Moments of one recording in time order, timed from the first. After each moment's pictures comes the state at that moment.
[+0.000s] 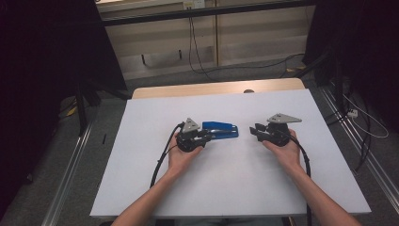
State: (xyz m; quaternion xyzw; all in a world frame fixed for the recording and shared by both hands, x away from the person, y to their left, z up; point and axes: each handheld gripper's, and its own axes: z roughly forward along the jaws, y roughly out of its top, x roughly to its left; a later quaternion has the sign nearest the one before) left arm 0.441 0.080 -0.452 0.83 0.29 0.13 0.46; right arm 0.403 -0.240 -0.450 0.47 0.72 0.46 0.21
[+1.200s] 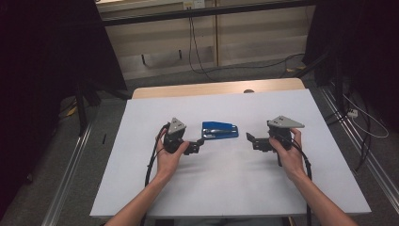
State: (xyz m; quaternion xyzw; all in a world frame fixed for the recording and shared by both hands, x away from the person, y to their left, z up) left arm 0.427 0.117 -0.431 0.80 0.33 0.16 0.47; right arm 0.383 -0.233 -0.437 0.47 0.70 0.47 0.26
